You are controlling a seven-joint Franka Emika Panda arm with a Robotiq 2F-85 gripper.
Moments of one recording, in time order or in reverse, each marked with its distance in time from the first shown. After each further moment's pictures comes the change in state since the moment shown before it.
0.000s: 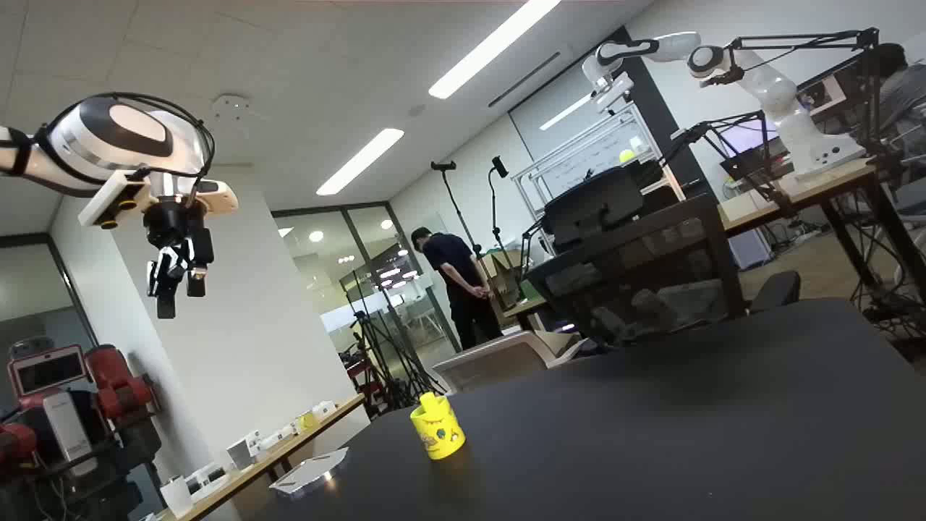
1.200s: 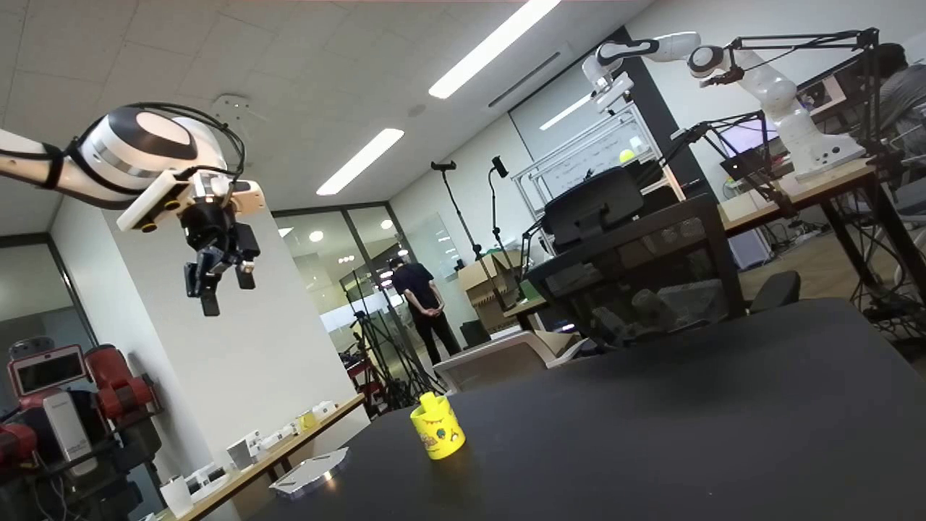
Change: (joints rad) arm -0.011 0.064 -0.026 0.004 -0.136 0.116 -0.116
